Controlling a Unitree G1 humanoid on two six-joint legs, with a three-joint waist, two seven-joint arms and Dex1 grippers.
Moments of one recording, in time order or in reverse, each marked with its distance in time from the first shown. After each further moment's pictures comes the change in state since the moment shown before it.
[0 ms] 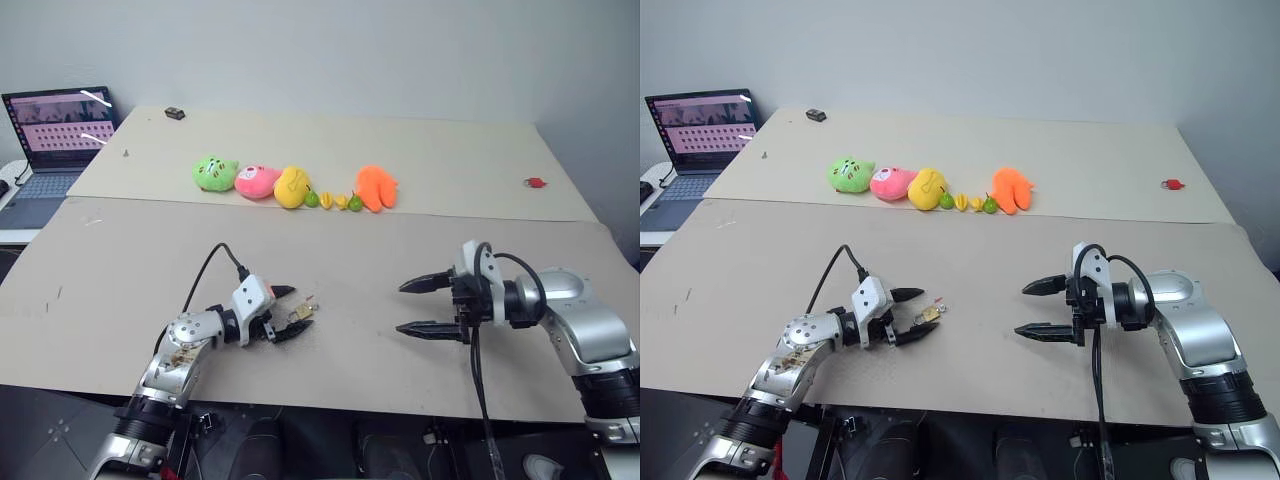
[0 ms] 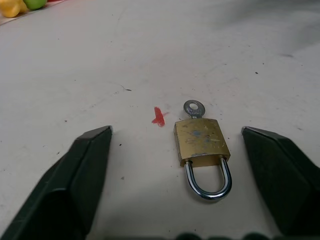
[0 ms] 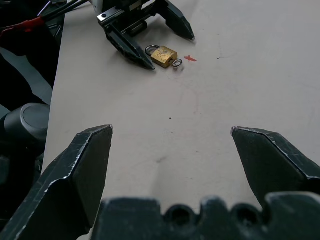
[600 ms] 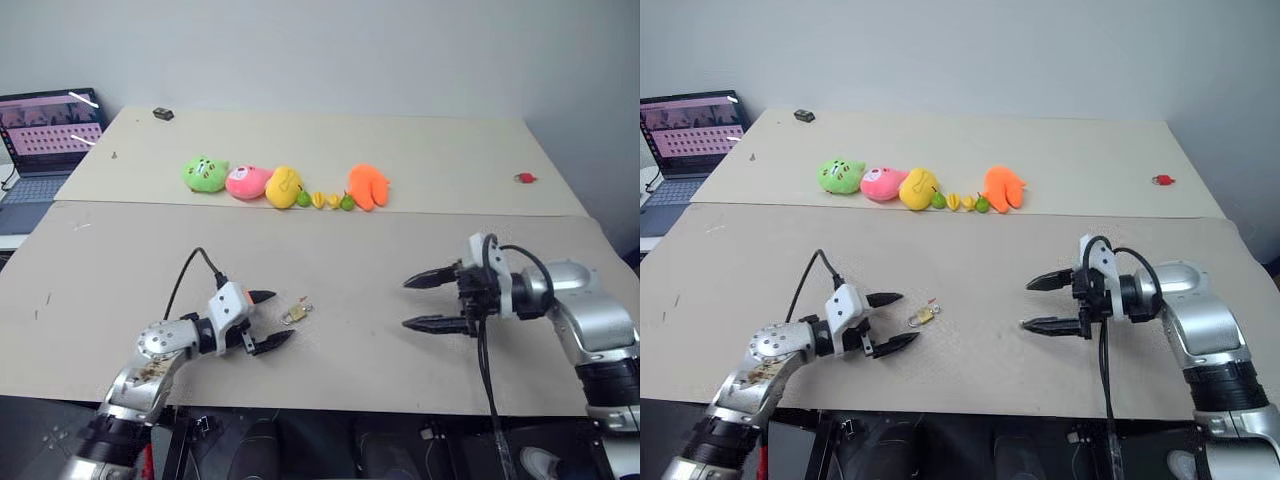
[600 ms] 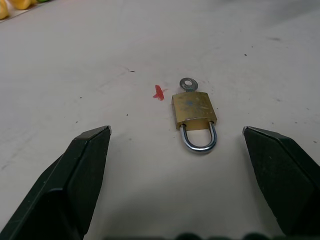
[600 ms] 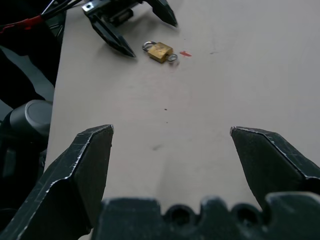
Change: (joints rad) left arm 0.083 0.091 0.028 -0.087 -0.035 0.006 -0.023; right arm -0.033 -0.005 0.000 0.020 -0.006 -0.004 0.055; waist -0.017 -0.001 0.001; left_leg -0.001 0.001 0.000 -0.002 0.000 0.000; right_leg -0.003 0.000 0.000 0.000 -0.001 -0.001
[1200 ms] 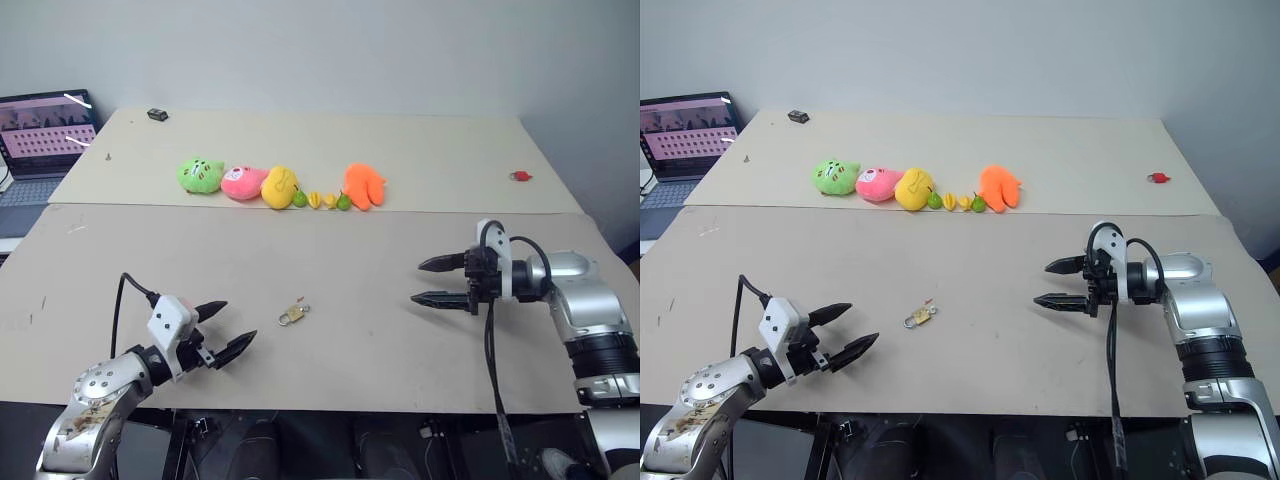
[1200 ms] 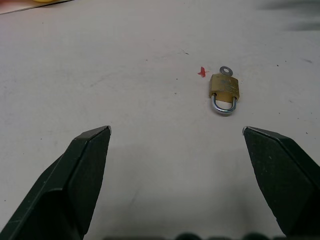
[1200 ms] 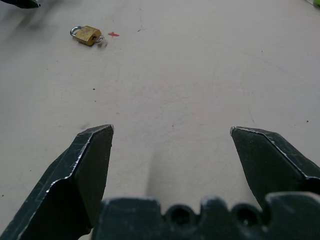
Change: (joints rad) left arm 0.344 0.058 0.299 -0.340 -0.205 0.212 0.157; right arm -0.157 0.034 0.000 0.385 -0.111 -0.132 0.002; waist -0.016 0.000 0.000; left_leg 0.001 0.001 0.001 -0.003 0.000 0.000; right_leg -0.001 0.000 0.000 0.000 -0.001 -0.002
